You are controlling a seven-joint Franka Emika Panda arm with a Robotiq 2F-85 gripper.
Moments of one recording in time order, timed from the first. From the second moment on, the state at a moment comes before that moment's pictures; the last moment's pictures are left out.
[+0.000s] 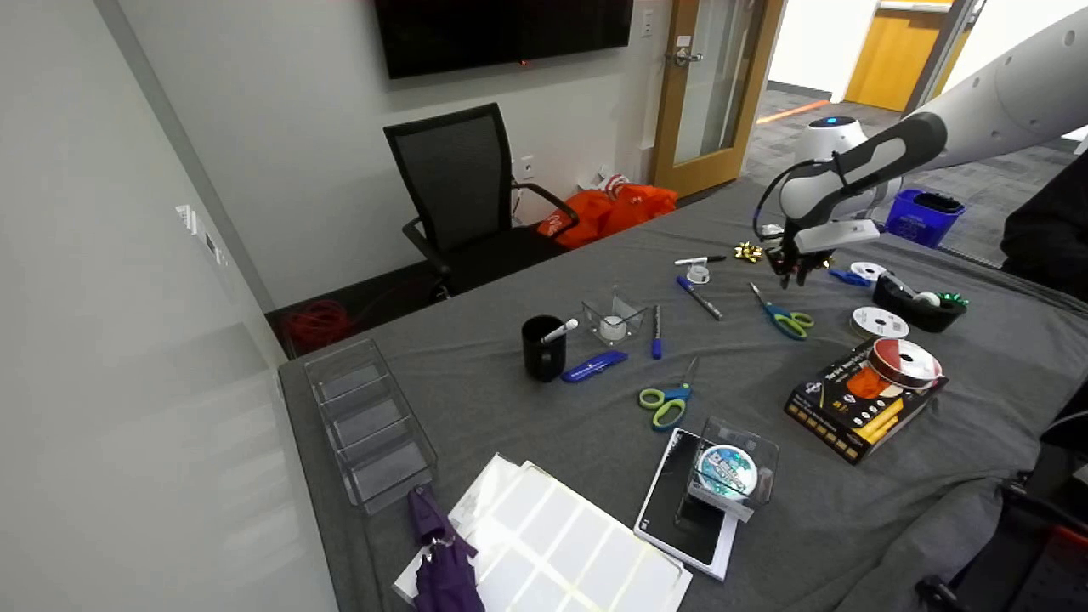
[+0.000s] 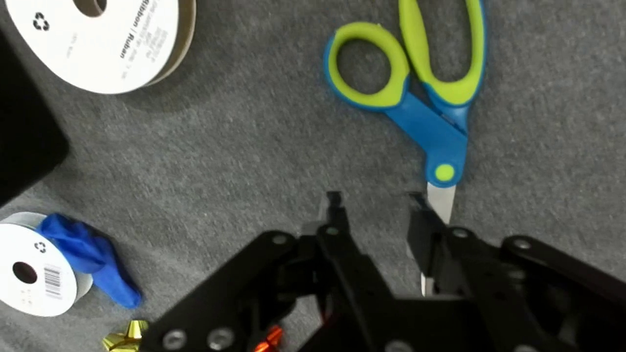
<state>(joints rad) -0.18 0.82 -0.22 -1.55 0.01 2.38 0.19</state>
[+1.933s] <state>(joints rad) -0.21 0.84 -0.13 -1.58 0.07 2.37 0.09</state>
